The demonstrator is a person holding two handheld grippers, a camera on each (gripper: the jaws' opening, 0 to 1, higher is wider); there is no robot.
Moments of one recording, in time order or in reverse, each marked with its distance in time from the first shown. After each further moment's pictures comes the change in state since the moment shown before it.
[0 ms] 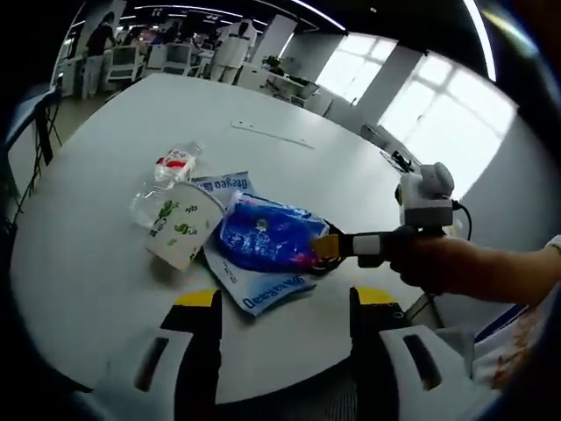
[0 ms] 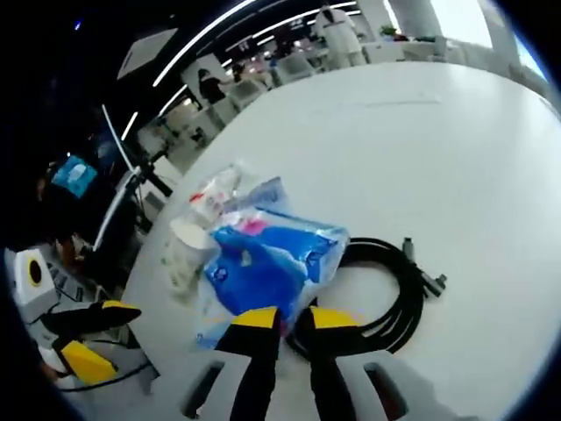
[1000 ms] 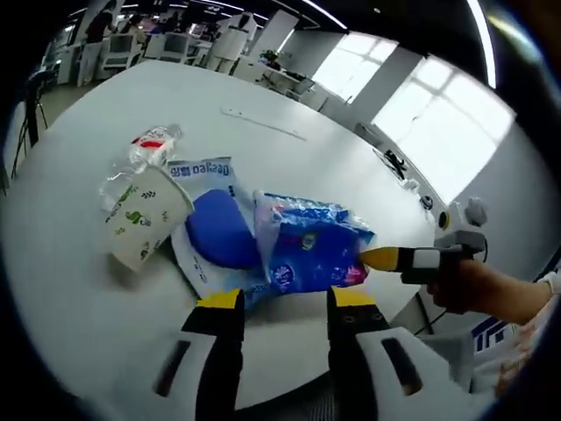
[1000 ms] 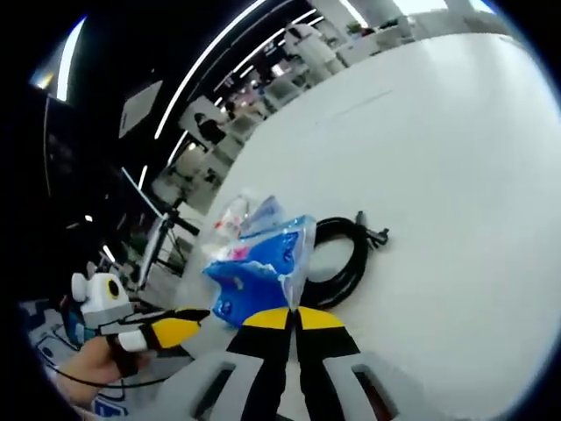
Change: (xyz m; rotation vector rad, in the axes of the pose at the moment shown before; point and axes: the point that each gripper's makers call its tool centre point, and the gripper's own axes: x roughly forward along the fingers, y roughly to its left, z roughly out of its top) left arm 0.036 -0.031 -0.008 0.001 0.045 -0.101; right arm -0.086 -0.025 -0.017 0.247 -0.131 0.162
